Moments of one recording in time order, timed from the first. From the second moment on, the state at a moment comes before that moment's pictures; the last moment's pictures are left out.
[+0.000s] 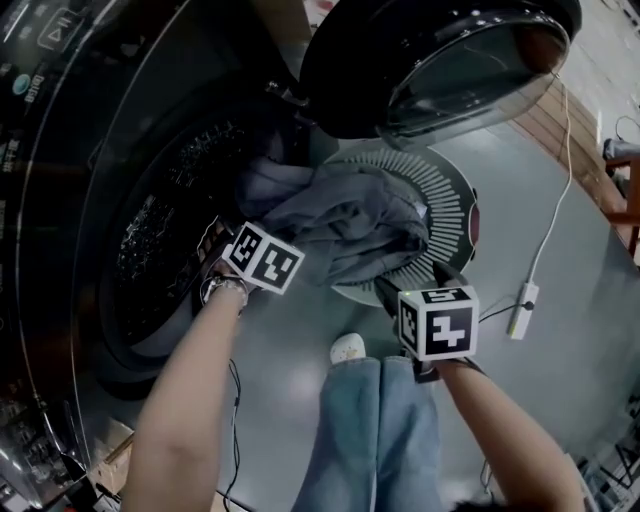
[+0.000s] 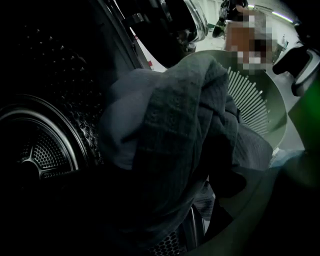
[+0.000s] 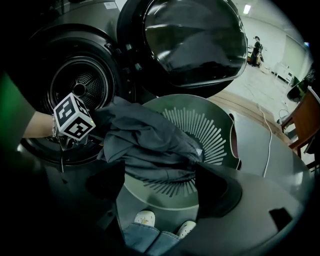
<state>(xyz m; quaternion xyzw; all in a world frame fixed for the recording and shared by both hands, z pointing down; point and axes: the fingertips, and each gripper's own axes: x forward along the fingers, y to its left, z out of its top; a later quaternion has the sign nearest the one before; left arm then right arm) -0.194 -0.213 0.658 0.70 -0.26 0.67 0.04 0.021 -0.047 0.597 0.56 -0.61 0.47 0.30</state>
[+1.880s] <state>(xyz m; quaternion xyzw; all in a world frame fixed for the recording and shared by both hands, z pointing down) 0.061 -0.104 0.472 0.85 -0.28 0.39 0.22 0.144 0.010 0.499 0.61 -0.60 0.46 0.26</state>
